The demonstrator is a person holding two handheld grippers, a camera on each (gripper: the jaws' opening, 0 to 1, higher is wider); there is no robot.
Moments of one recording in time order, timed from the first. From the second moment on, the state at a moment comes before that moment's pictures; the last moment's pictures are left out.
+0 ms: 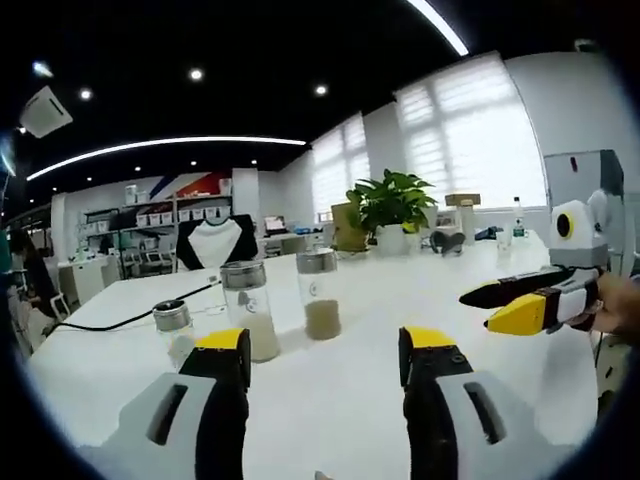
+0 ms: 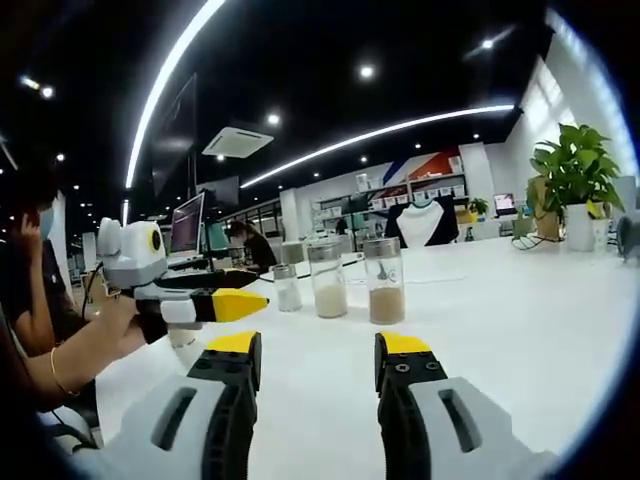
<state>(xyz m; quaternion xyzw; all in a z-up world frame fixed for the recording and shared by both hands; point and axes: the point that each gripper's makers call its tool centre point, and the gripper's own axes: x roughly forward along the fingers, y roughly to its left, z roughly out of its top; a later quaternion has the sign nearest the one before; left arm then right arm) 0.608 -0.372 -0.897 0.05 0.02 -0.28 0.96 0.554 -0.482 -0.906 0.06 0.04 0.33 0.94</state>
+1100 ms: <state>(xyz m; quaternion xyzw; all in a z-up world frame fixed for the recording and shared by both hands) 0.639 -0.346 -0.897 -0.09 0.00 -0.20 0.97 0.564 -0.473 -0.905 0.07 0.04 0.33 0.94</state>
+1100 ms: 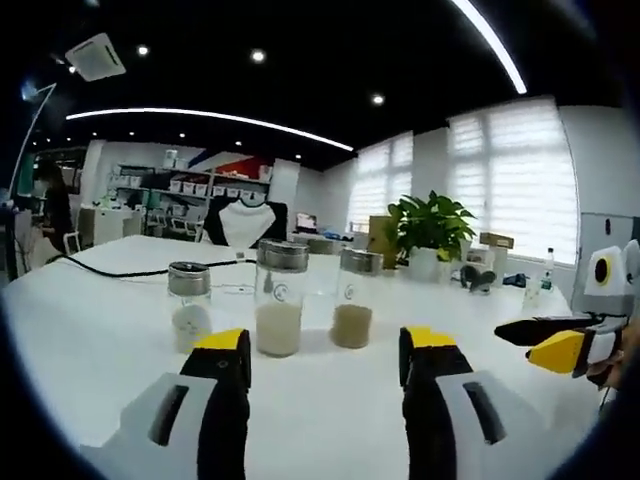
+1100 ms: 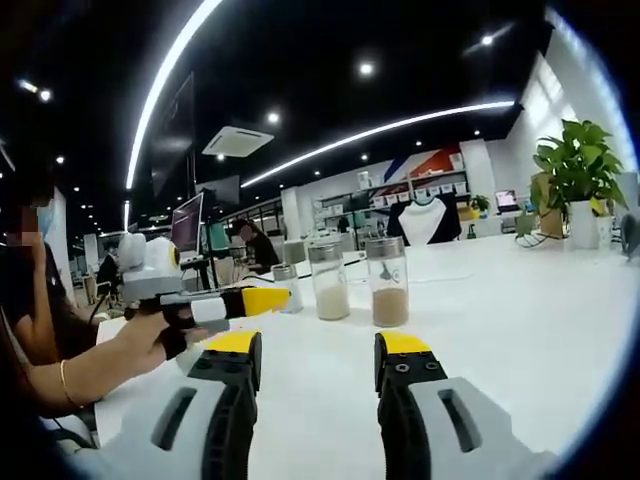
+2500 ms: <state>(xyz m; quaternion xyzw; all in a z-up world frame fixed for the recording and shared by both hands) 0.733 -0.262 -0.935 -0.01 0.08 0.02 1.00 0.570 -0.486 -0.909 0.07 0.05 0.33 0.94</state>
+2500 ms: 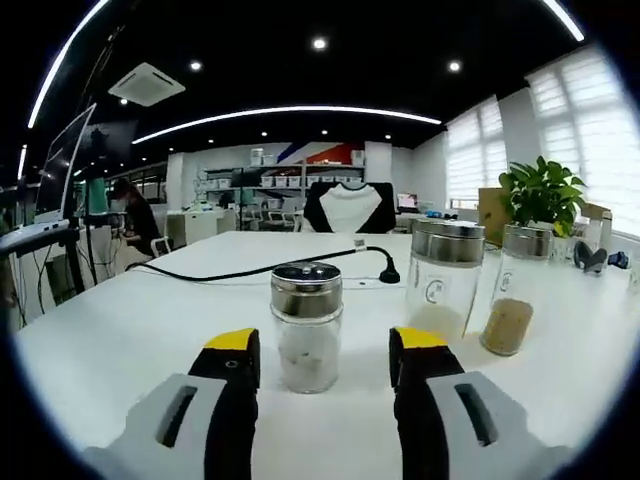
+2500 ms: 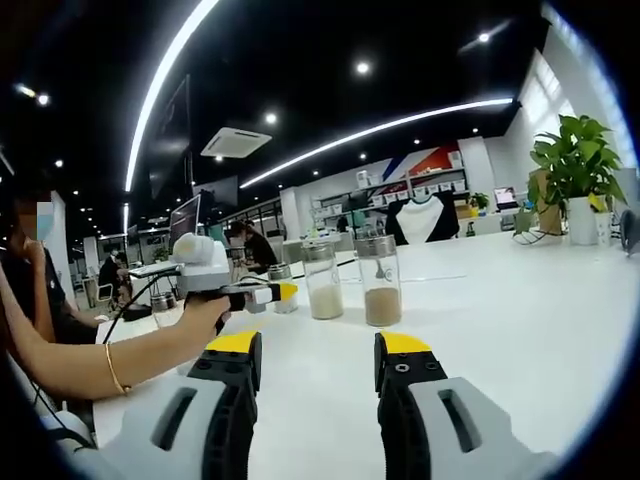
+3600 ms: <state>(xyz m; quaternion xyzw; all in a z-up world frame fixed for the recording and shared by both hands) 0.770 -0.248 -0.933 -0.03 0.06 0.03 1.00 0.584 -0.496 -0.913 0.07 0.05 0.32 0.94</state>
